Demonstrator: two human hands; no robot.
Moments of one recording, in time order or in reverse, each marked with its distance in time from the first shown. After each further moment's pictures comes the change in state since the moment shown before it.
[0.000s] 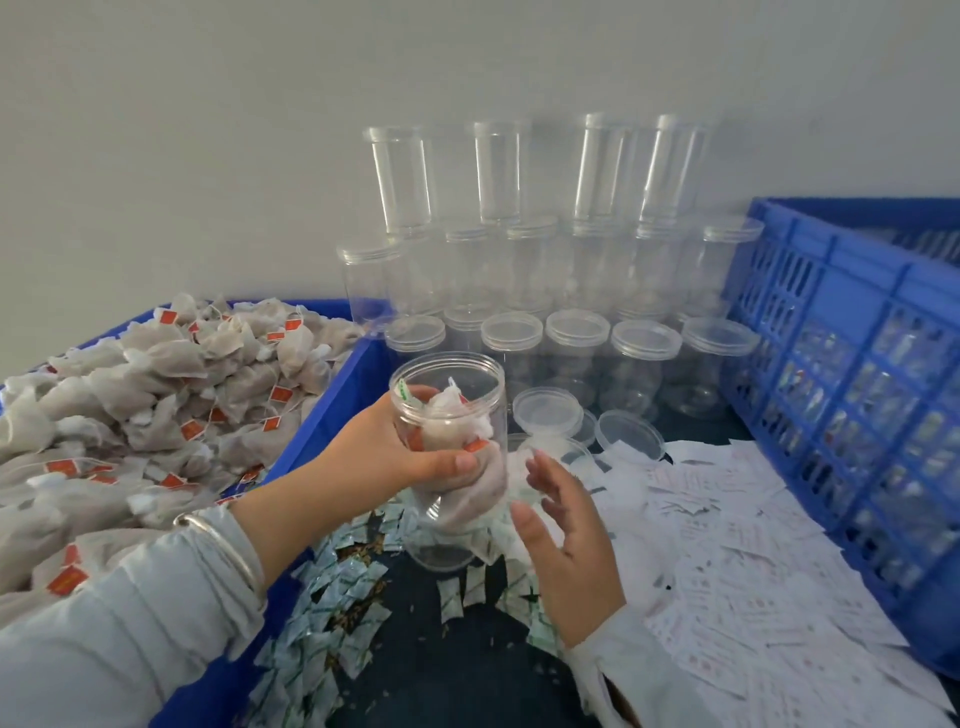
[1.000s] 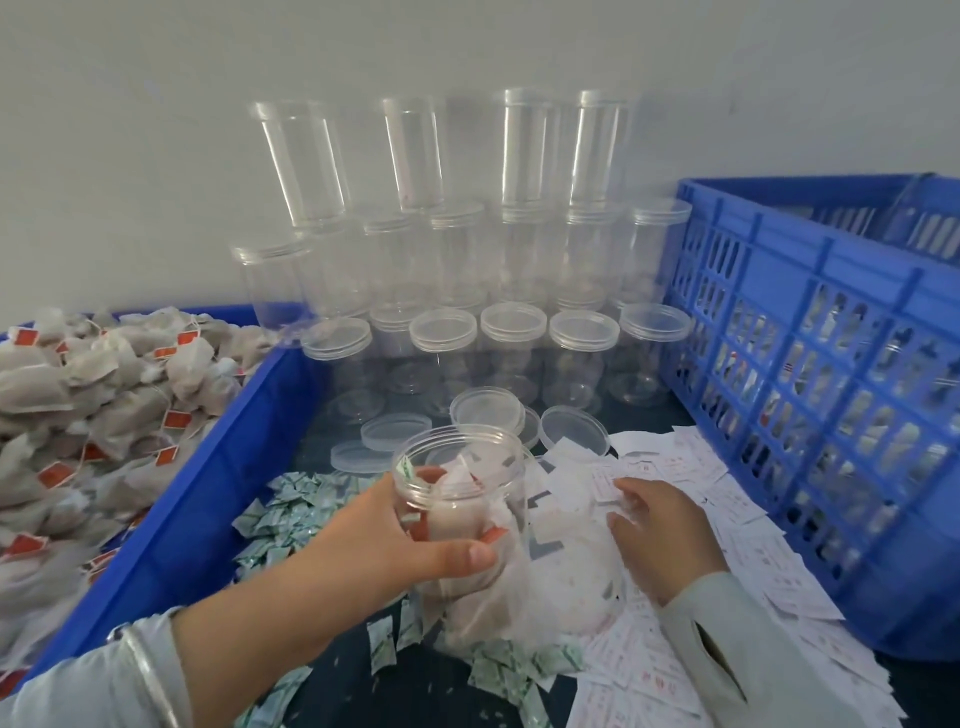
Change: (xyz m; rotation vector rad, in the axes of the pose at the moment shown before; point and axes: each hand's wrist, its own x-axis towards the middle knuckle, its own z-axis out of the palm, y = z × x) left_hand 0.002 -0.004 0.063 -0.203 -0.240 -0.154; right_hand 0.040 0.069 -0.122 -0.654 0.098 0.375
